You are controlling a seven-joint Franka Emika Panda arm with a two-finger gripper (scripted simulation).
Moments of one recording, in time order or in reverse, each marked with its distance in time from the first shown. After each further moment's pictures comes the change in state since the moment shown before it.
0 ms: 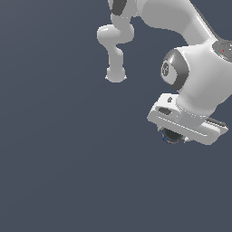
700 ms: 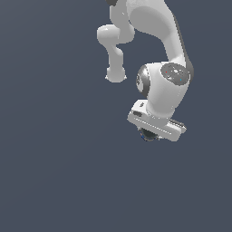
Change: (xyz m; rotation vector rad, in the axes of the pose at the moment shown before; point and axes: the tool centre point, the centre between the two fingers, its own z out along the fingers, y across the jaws) arm -0.007 0.074 0.065 0.000 0.001 0.000
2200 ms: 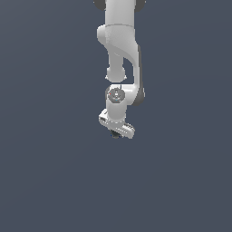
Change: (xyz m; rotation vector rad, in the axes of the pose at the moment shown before) arm -0.009 0.166 0.150 0.001 -0.001 0.000
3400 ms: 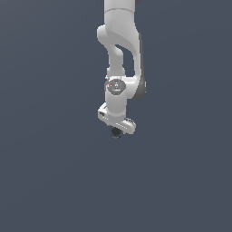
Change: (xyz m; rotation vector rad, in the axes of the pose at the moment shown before) arm 0.001 0.000 -0.042 0.000 0.000 -0.004
